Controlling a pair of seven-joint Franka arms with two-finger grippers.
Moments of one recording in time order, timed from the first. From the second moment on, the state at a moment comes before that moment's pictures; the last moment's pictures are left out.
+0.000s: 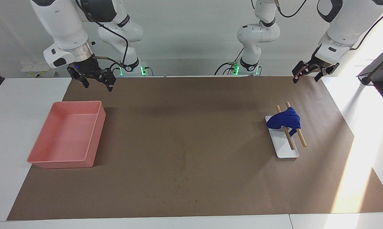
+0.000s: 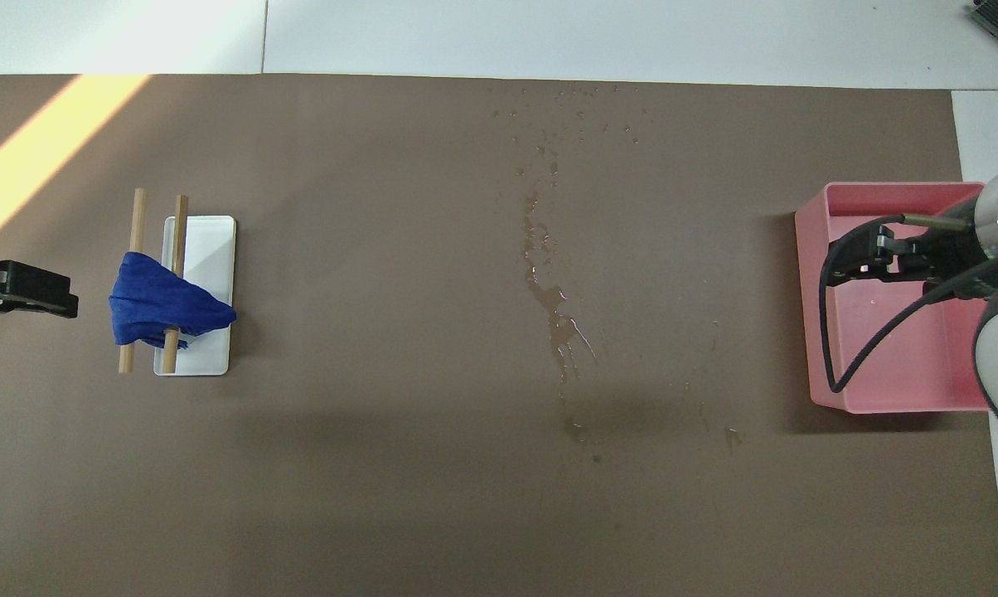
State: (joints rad) left arm 0.02 -0.08 -0.03 -1.67 -0.01 1.52 -0.01; right arm 0.03 0.00 0.04 -1.59 -0.01 1.54 0.28
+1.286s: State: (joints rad) left arm 0.02 -0.08 -0.02 -1.67 -0.01 1.52 -0.06; right arm 0.03 0.00 0.04 -1.59 -0.01 1.54 0.28
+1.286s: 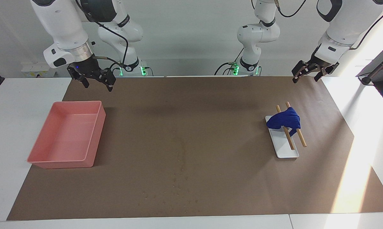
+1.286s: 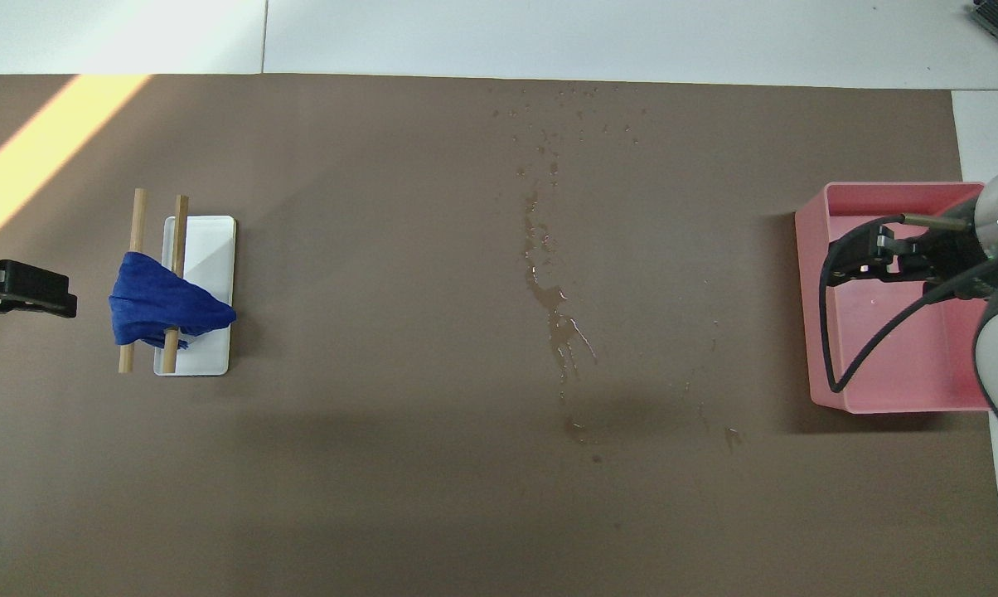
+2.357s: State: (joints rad) left arm 0.02 -0.20 -0.02 -2.00 -0.01 1.88 -1.07; right arm 0.03 0.00 0.04 -1.59 -0.01 1.54 0.28
